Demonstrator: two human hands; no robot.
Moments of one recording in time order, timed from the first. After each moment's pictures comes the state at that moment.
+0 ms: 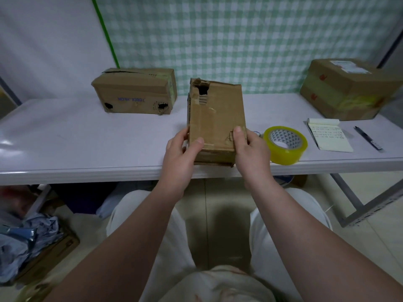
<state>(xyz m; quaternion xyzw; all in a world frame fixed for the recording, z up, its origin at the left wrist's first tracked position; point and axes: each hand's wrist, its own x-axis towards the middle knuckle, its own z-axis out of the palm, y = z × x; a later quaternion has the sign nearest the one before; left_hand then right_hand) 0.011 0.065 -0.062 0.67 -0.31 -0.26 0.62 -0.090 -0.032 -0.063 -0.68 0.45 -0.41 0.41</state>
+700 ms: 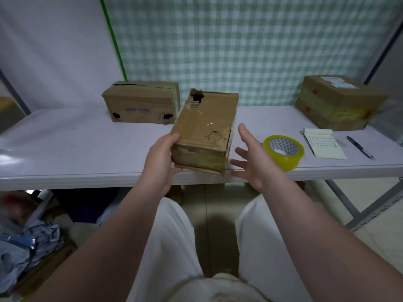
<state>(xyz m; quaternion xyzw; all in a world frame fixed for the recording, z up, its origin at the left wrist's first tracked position) 0.039 0.096 -0.031 0.59 -0.18 -0.35 0.71 -0.101 -0.027 -0.041 -0.51 0.41 -0.25 0.71</state>
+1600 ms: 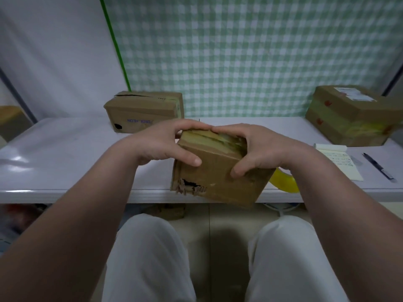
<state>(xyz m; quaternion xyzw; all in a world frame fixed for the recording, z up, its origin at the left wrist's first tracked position) 0.092 0.052 0.033 0.66 -0.54 -0.36 0.38 -0.097 -0.079 0.036 -0.92 0.22 -0.05 0.32</state>
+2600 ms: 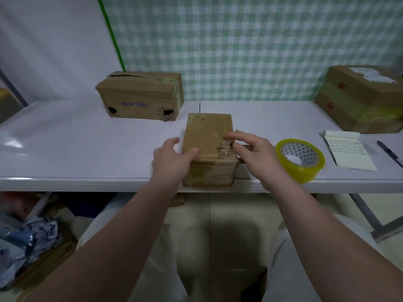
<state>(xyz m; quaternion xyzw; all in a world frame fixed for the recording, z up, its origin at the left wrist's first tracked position) 0.049 0.036 -0.052 0.81 -0.21 -0.23 0.50 -0.080 -0.086 -0.067 -0.74 0.31 -0.31 0.51</state>
